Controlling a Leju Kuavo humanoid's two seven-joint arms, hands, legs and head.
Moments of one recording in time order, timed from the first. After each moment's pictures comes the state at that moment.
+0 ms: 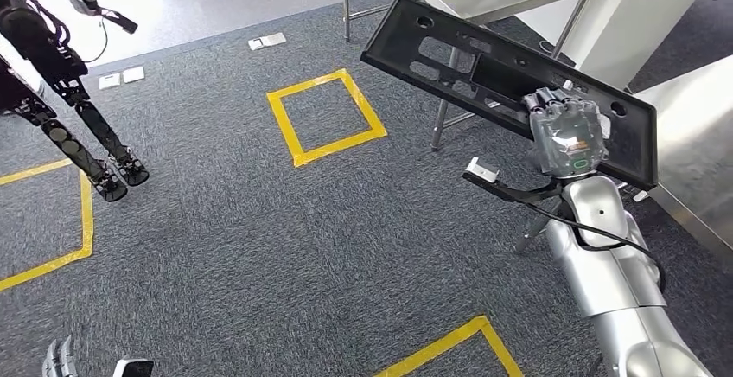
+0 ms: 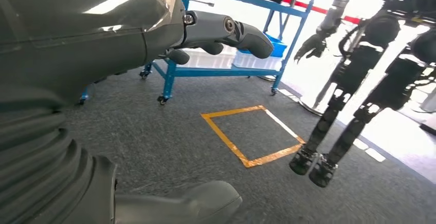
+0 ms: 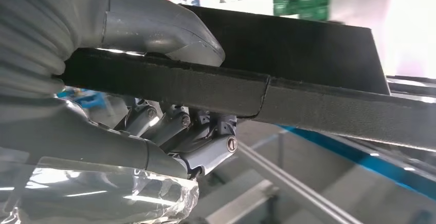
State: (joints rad) left arm 0.10 -0.35 0.87 -1.10 -0.89 0.70 -0.69; right arm -0.64 -0.24 0.32 -1.16 1.41 -0.52 -0.06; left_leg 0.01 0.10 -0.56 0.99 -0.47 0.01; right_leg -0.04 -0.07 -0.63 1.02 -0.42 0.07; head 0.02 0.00
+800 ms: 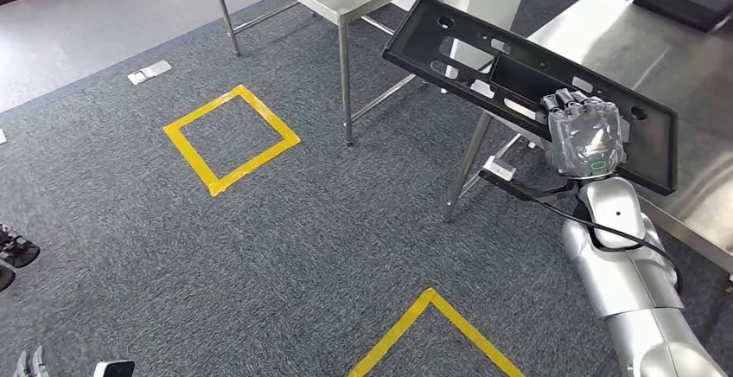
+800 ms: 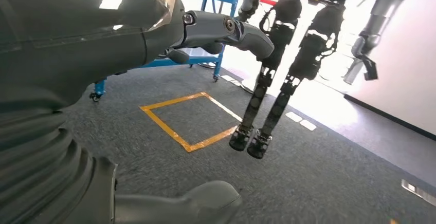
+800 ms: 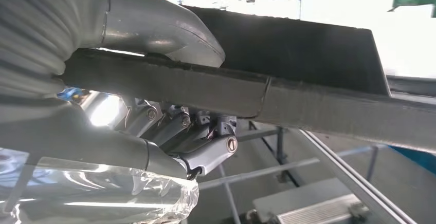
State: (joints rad) left arm 0.05 -0.35 0.99 -1.12 -0.94 0.70 -0.69; right arm -0.63 -0.29 0.30 -1.15 1.39 -0.52 -0.05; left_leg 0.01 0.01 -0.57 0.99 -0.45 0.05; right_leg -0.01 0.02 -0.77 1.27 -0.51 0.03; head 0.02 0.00
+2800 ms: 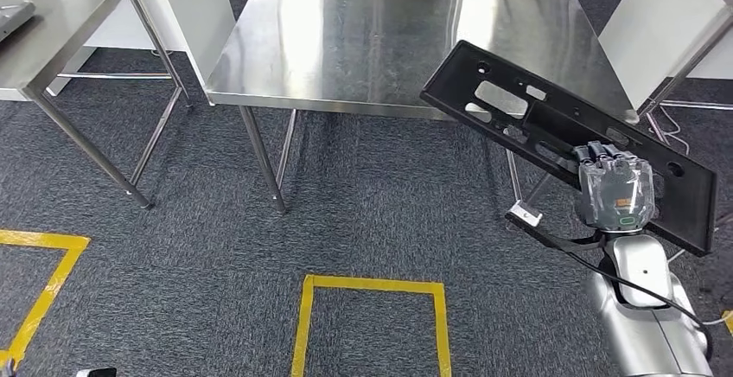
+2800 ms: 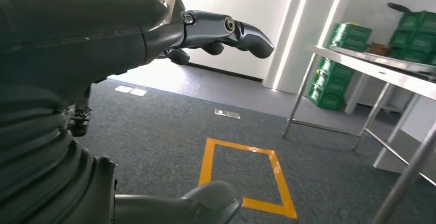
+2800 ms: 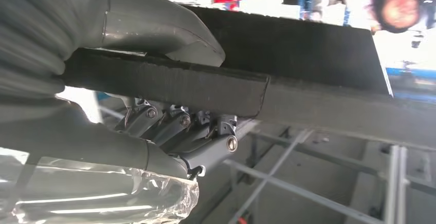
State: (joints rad) left arm 0.05 -0.36 1.10 -1.18 -1.02 0.70 -0.69; right arm -0.37 -0.34 0.16 -1.30 1.44 -0.54 -0.02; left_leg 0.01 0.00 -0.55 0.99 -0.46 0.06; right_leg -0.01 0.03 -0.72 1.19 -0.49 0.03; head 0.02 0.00
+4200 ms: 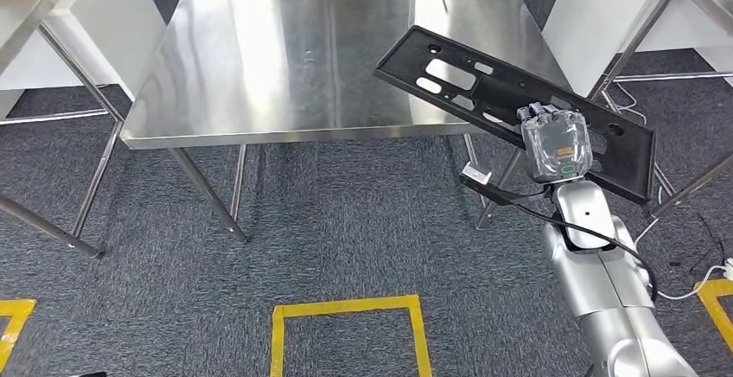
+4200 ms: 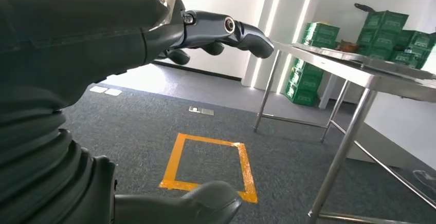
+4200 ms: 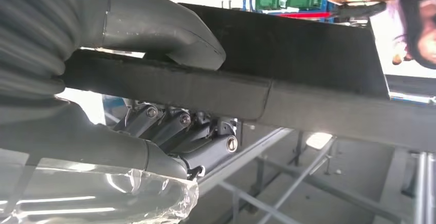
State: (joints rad) left arm 0.01 -0.36 1.18 -1.17 -1.03 0.70 -0.69; right arm -0.61 -0.20 0.24 -1.11 1.57 -0.42 -0.01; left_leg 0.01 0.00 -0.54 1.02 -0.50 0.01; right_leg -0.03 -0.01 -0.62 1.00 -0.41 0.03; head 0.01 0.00
